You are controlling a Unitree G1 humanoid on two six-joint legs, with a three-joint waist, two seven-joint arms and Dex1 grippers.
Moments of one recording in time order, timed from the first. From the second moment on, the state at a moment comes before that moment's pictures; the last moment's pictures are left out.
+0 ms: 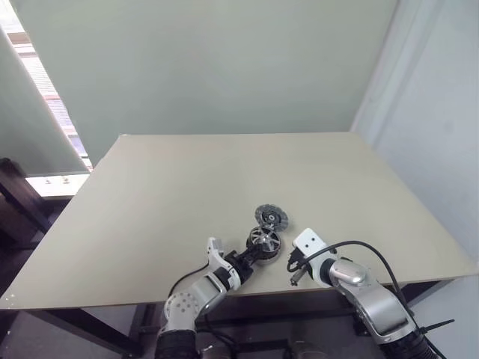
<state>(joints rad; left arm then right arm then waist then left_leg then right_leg) -0.13 -0.08 0.22 0.20 -1.03 0.86 -0.25 -0.12 -0.34 0.33 -0.27 -0.04 0.67 0.48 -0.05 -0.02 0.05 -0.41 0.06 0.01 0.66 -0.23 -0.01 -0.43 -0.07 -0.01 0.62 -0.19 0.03</state>
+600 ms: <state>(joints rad) -0.15 -0.08 0.22 0.23 -1.00 0.85 -0.26 -0.11 -0.34 0.33 -0.29 -0.04 0.69 0.48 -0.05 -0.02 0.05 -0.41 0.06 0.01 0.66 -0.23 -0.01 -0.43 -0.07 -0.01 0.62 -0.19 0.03</state>
